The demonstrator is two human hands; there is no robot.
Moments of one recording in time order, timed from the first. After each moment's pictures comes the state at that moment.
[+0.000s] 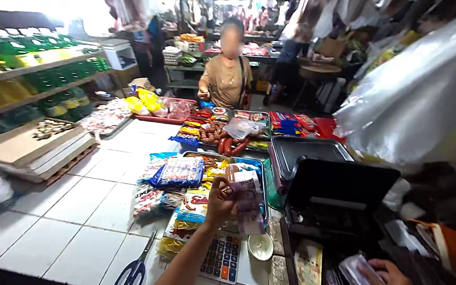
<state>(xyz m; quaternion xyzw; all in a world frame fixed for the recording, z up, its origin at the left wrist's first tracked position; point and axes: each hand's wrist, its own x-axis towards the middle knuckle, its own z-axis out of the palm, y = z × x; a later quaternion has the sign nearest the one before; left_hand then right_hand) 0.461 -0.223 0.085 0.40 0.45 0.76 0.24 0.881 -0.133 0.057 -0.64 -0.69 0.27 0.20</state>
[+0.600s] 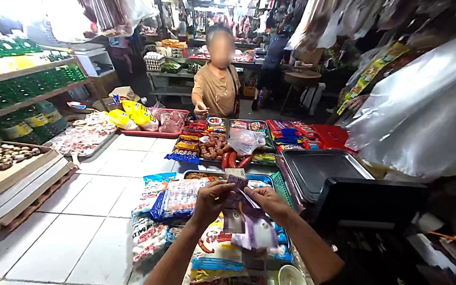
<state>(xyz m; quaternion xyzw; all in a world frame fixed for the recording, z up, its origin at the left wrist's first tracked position) 0.297 -0.194 0.091 0.61 0.49 0.62 0.08 0.481 -0.088 0.139 -0.30 -0.70 0.63 0.15</state>
